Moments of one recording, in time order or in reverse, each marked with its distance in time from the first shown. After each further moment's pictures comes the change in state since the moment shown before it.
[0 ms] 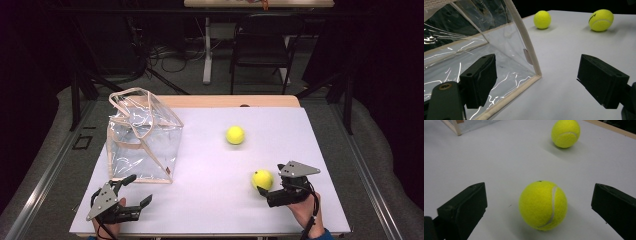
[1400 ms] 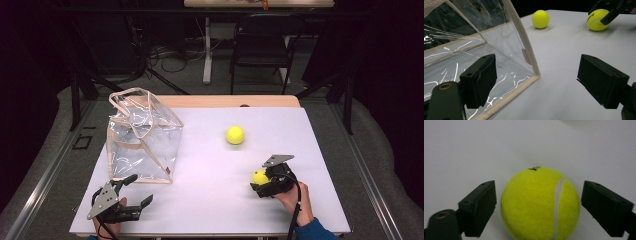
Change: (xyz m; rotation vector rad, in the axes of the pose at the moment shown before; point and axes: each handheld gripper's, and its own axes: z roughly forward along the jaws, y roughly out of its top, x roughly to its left) left arm 0.001 0.000 0.002 0.007 -0.018 -0.001; right arm -0.011 0.001 0.056 0.262 0.011 0.026
